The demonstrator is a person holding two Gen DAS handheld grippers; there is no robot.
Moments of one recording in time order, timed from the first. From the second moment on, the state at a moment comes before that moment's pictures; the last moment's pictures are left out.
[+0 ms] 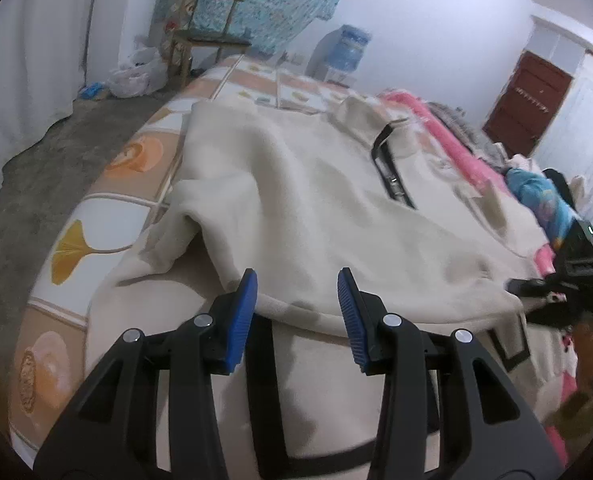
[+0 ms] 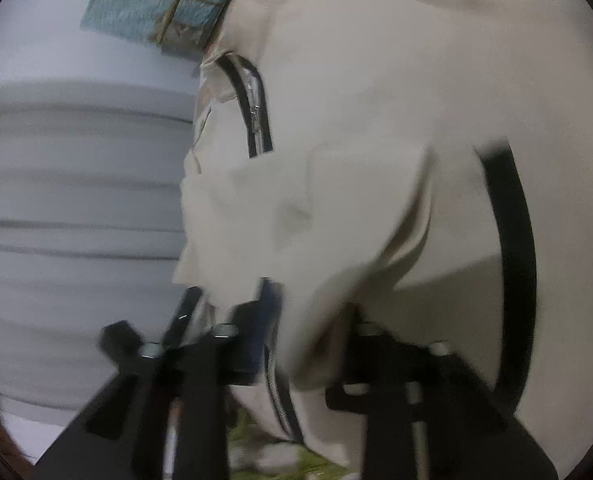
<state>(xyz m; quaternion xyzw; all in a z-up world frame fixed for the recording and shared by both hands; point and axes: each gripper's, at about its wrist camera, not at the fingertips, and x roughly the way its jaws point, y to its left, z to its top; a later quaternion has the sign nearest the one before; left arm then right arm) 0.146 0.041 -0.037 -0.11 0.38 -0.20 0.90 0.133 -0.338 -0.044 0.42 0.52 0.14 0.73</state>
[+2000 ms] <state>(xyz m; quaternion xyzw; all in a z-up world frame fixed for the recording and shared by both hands) 0.155 0.055 -0.049 -0.01 0.42 -0.05 0.91 0.218 -0.391 -0.024 0.10 0.54 -0.03 0.84</state>
